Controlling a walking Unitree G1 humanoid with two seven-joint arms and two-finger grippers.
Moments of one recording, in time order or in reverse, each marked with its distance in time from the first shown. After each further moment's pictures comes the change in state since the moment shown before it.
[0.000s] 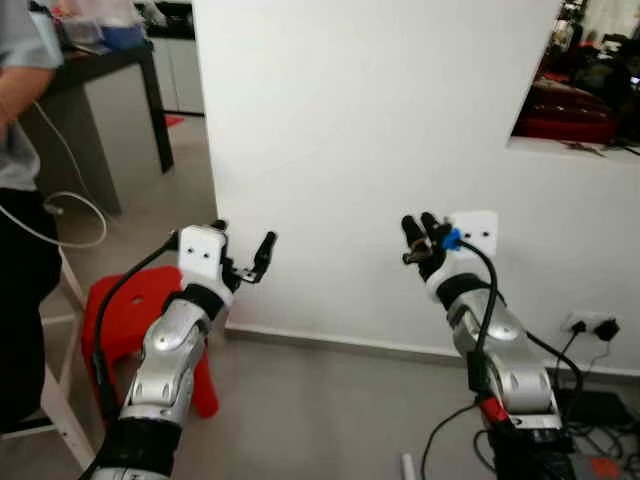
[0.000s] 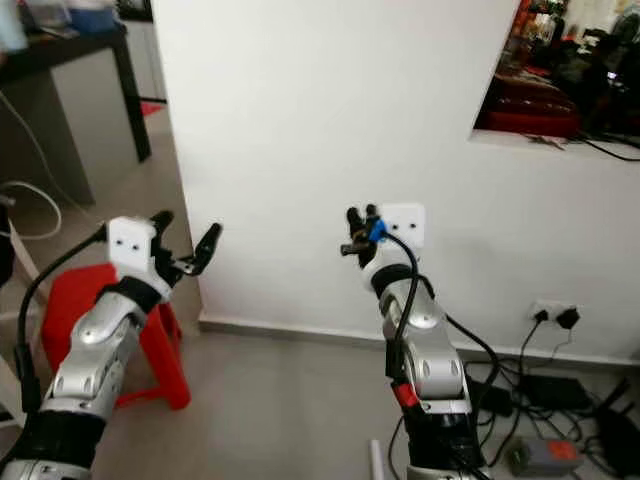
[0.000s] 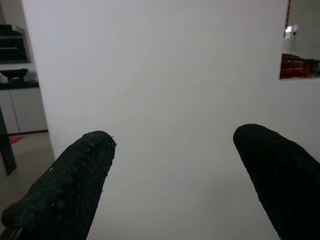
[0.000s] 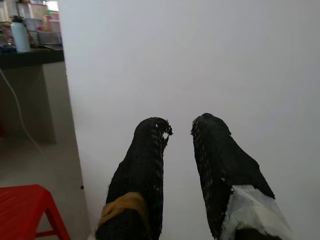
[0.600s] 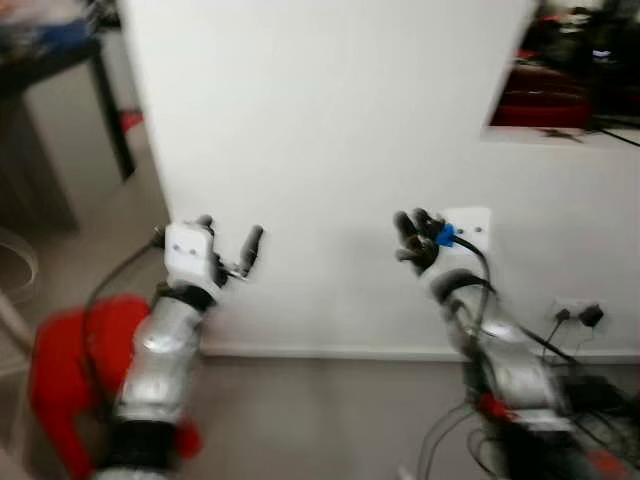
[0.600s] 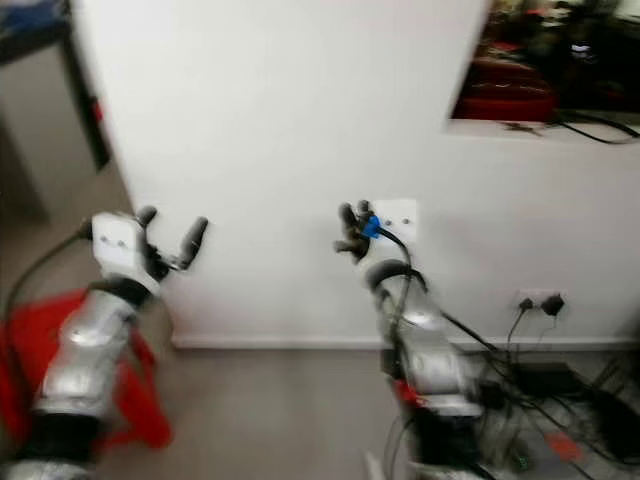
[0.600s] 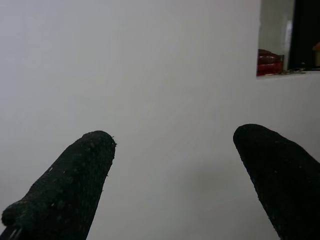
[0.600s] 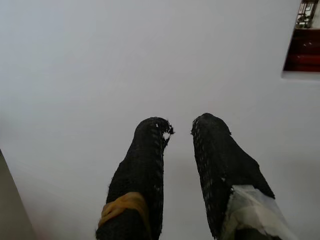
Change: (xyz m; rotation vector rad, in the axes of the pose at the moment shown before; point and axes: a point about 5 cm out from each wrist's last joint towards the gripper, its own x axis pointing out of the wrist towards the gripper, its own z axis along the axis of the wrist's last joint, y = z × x) left arm 0.006 -0.015 0.002 -0.021 -0.015 -0.049; right arm -0.003 -0.017 -0.005 -0.009 0.026 -0.060
